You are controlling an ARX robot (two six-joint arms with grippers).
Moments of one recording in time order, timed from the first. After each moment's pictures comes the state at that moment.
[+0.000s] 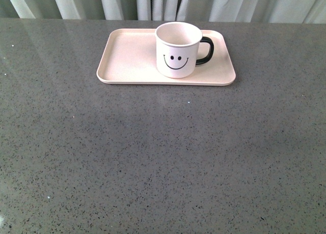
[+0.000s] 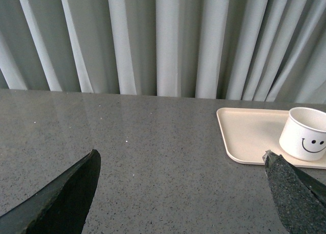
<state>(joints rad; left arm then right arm) 0.00 0.02 0.01 0.00 0.00 0.00 0.00 0.40 0.02 0.40 0.00 -0.01</state>
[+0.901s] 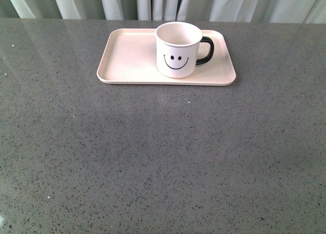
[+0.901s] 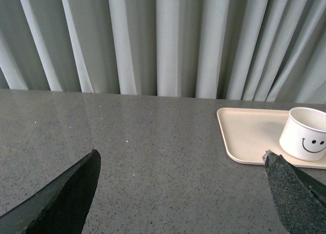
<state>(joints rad) 0.00 0.02 0.01 0.00 0.00 0.00 0.00 0.01 0.02 0.00 0.00 -0.01</state>
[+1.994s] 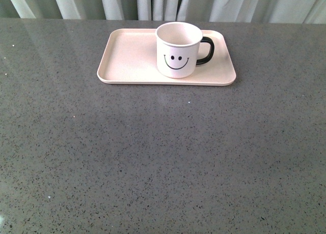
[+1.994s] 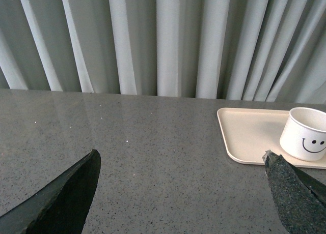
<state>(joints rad) 0.00 0.02 0.01 0.00 0.00 0.00 0.00 0.01 0.02 0.00 0.00 -0.01</state>
